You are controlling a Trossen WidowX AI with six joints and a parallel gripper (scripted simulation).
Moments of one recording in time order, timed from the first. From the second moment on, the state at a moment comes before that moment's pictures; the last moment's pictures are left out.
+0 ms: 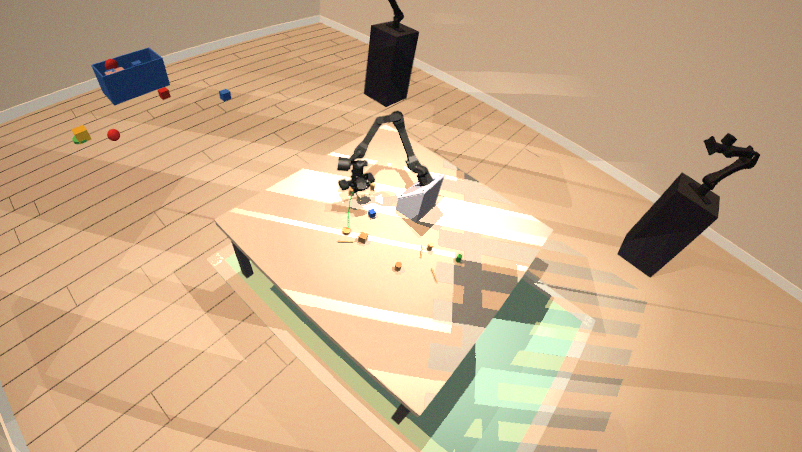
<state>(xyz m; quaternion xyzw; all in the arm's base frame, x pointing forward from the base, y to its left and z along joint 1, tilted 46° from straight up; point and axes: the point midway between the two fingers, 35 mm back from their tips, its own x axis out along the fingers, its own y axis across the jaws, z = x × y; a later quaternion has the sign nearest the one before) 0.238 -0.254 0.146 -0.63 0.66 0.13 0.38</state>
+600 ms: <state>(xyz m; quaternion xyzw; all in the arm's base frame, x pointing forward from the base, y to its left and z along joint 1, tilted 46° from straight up) 0.227 -0.256 0.125 -0.63 0.66 0.13 0.38</state>
